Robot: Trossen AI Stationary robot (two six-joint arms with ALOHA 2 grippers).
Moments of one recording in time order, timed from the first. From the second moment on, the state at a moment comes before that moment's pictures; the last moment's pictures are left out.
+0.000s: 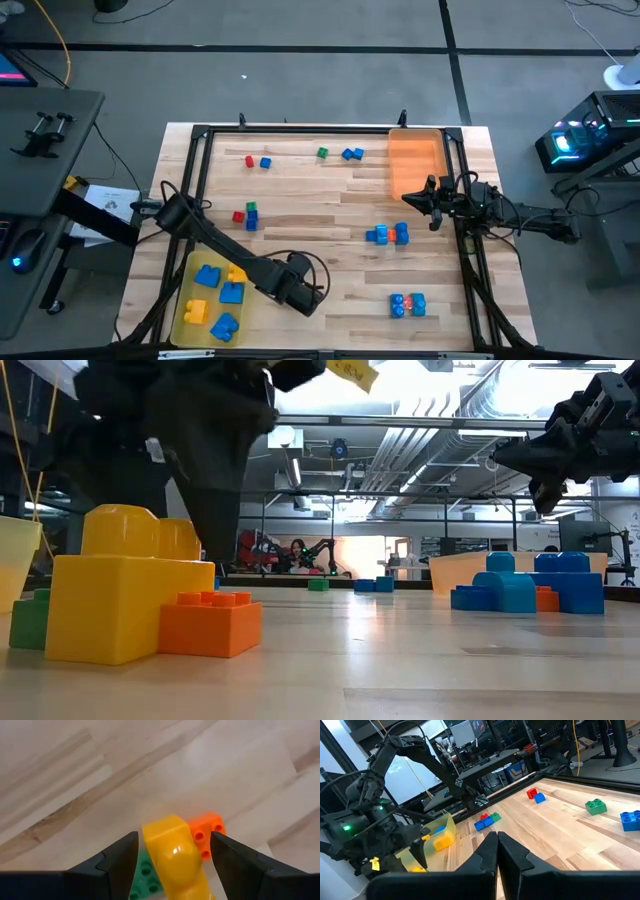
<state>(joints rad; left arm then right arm) -0.53 2.05 1.53 -0.87 -0.19 -1.53 -0.13 0.01 0.01 0.02 0.00 0.44</state>
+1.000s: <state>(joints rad) -0.56 2.05 1.53 -0.88 -0.20 -1.54 -0.13 0.01 0.01 0.02 0.00 0.44</state>
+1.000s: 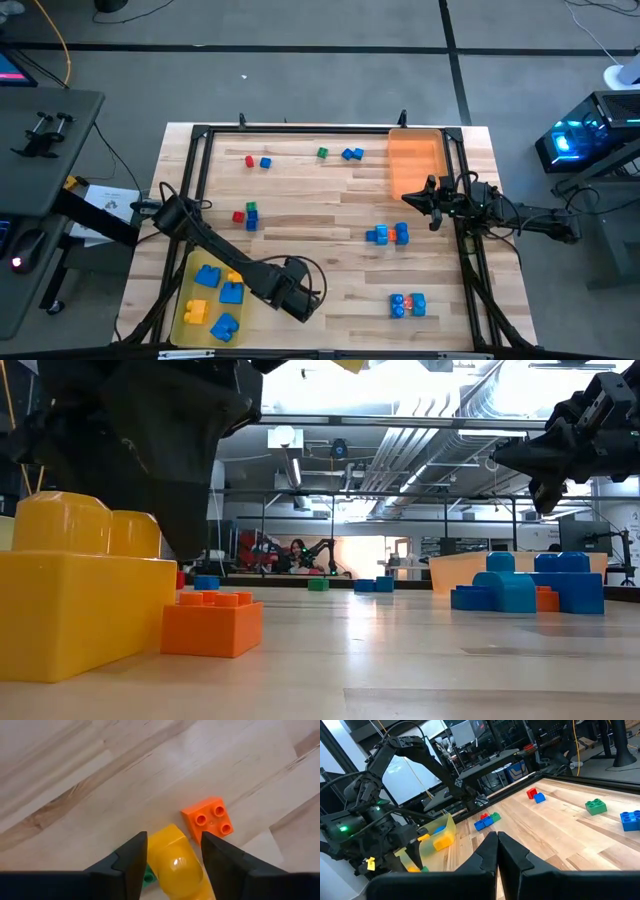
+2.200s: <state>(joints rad) -0.62 2.08 1.53 -0.79 -0.15 -1.62 -0.13 0.02 0.01 0.02 0.00 0.44</state>
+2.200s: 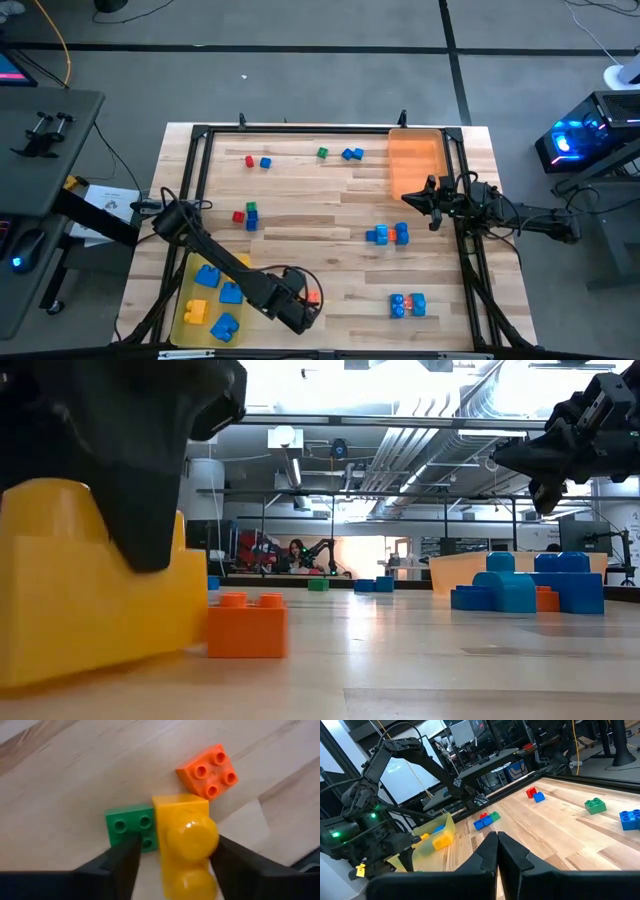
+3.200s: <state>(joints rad) -0.89 1.68 1.53 -1.44 -0.25 -1.85 -0.13 0.02 0.01 0.02 0.00 0.44</state>
